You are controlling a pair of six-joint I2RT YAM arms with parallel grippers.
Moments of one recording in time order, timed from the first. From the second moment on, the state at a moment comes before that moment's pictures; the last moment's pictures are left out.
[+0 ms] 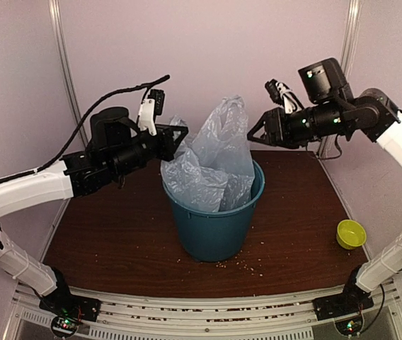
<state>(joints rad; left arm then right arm) -0.89 1.40 1.21 0.14 -0.12 -0.28 0.81 1.43 1.82 -1.00 -0.05 0.50</state>
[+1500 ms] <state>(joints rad) -0.89 1.25 1.04 0.27 0.09 -0.25 0.80 1.80 2.13 -0.86 -0.23 0.64</state>
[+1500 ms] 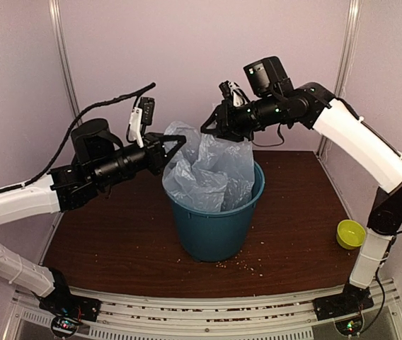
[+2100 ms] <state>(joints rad) -0.89 1.25 1.16 0.04 0.02 -0.29 0.78 1.39 1.71 -0.74 -0.18 0.60</state>
